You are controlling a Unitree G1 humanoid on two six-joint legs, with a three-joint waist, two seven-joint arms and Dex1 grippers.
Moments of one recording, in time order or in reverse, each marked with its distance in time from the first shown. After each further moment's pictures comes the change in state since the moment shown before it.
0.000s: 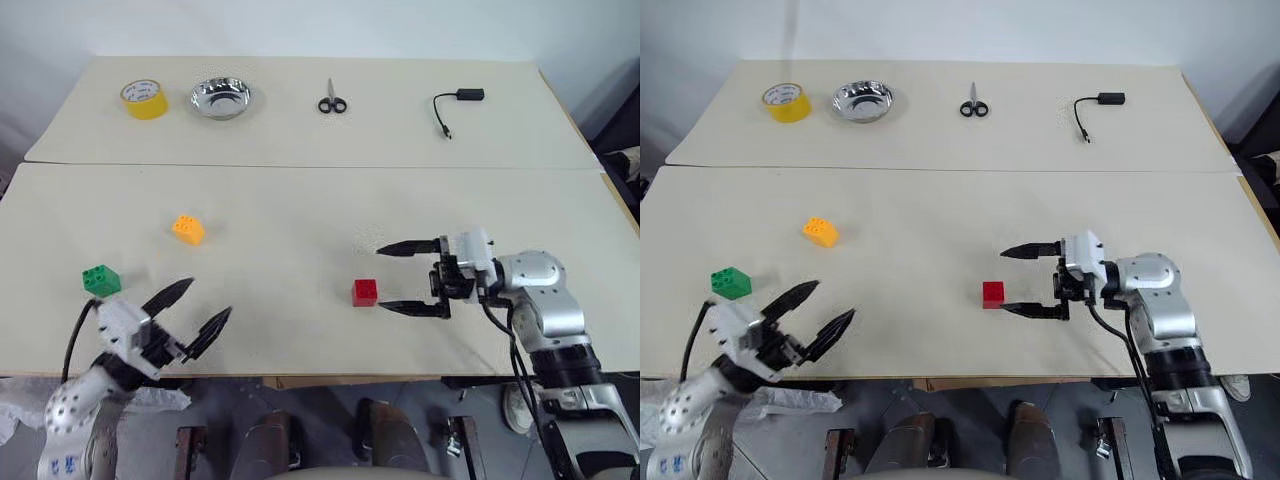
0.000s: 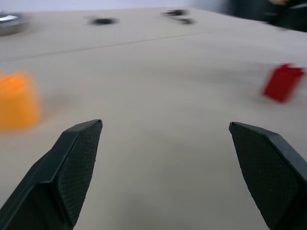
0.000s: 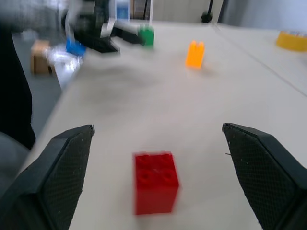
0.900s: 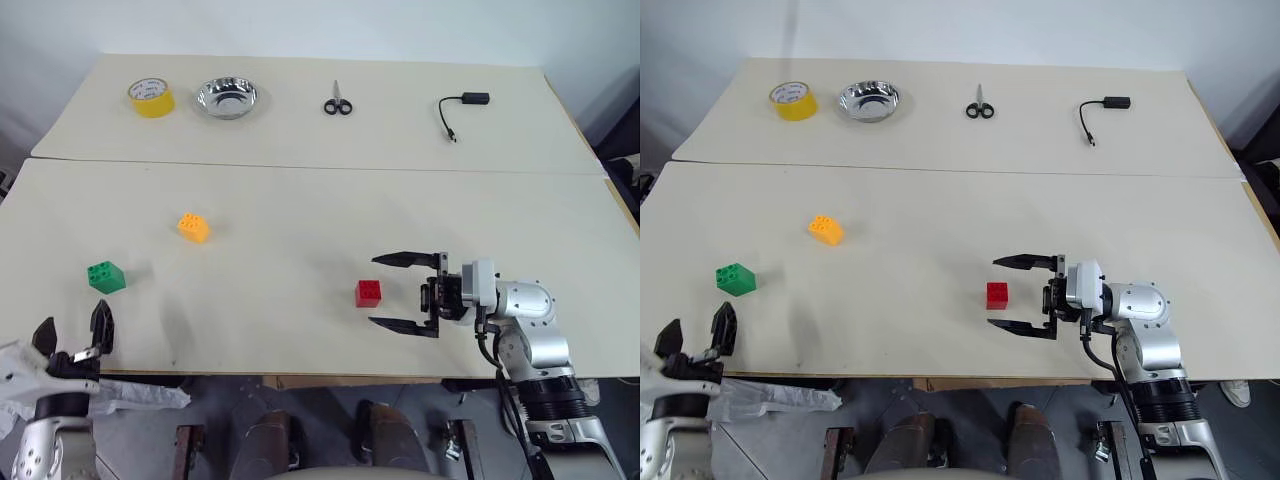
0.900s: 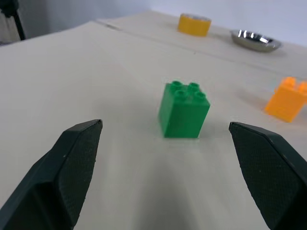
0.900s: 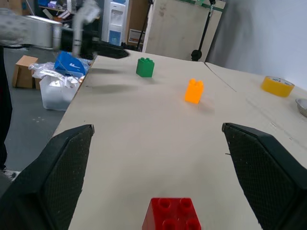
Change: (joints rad) left arm -0.103 -0.103 0.213 -0.012 -0.080 0.168 0.567; right arm 0.077 0.079 0.005 -0.052 -0.041 -0.218 -0.021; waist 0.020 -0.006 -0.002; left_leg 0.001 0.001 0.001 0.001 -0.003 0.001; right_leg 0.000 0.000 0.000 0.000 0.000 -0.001
